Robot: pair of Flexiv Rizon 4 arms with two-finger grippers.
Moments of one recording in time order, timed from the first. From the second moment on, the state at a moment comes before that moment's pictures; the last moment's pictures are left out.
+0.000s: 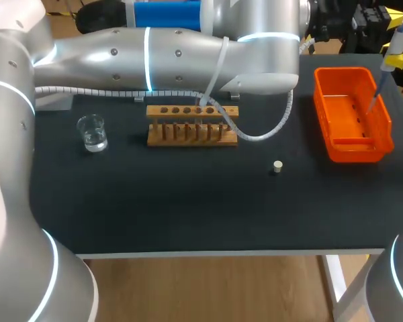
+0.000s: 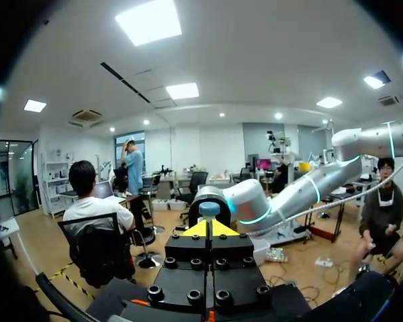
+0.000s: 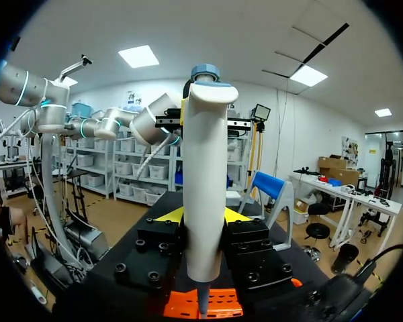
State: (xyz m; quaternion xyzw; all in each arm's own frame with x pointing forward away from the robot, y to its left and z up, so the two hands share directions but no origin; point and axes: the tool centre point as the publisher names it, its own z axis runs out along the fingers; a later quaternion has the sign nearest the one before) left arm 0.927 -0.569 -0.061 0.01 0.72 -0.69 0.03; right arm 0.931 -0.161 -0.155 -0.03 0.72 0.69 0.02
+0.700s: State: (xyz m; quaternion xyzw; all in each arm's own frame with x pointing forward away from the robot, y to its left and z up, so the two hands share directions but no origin) left arm 0.921 -0.575 -0.067 0.00 0.73 -0.68 0.02; right arm 0.931 -0.162 -0.157 -0.03 0.72 0.69 0.02
